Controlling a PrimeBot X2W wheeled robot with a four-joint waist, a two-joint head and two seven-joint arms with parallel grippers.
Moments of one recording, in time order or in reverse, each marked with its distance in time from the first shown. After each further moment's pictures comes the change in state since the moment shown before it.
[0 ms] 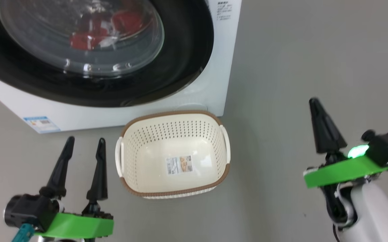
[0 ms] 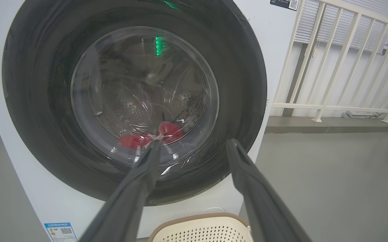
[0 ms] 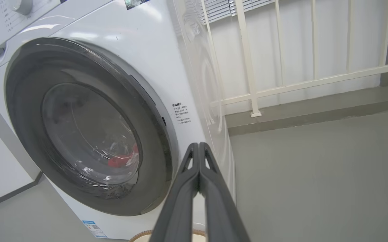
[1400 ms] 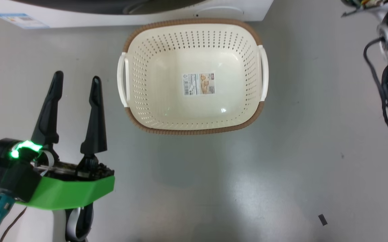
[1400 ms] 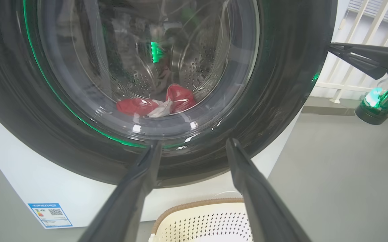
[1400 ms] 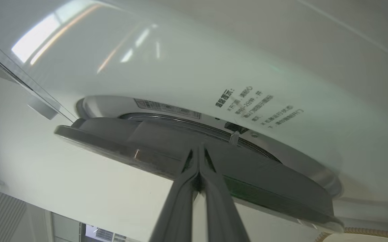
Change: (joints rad) left arm -0.216 -0.003 -0.035 -0.119 -0.033 0.001 0.000; right arm -0.830 -0.207 0.232 0.109 1.219 -0.001 0.531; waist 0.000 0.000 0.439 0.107
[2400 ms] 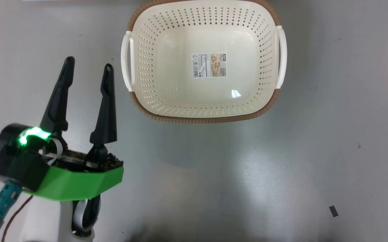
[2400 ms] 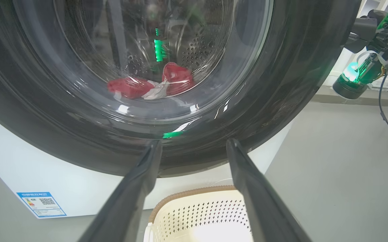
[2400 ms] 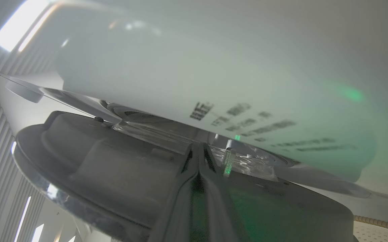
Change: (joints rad) left arm -0.062 -0.001 -0.047 0.012 -0.009 -0.001 -0.002; right arm -0.219 0.034 -0.026 0.111 0.030 0.000 0.303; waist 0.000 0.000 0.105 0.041
